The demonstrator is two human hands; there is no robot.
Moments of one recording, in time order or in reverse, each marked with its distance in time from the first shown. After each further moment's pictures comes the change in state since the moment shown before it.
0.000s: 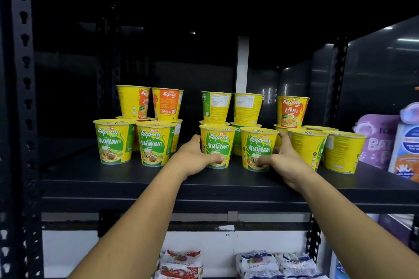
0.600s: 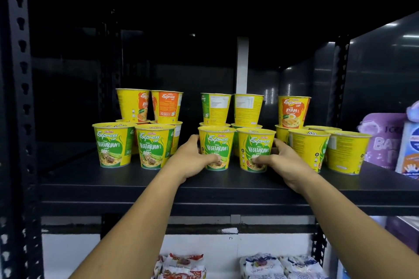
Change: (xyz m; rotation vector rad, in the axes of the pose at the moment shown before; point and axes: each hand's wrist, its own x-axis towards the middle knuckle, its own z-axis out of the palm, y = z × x) left_hand -0.004 0.003 0.000 -0.061 0.036 0.027; right_hand 0.008 0.004 -0.002 -0.047 -0.056 -0.024
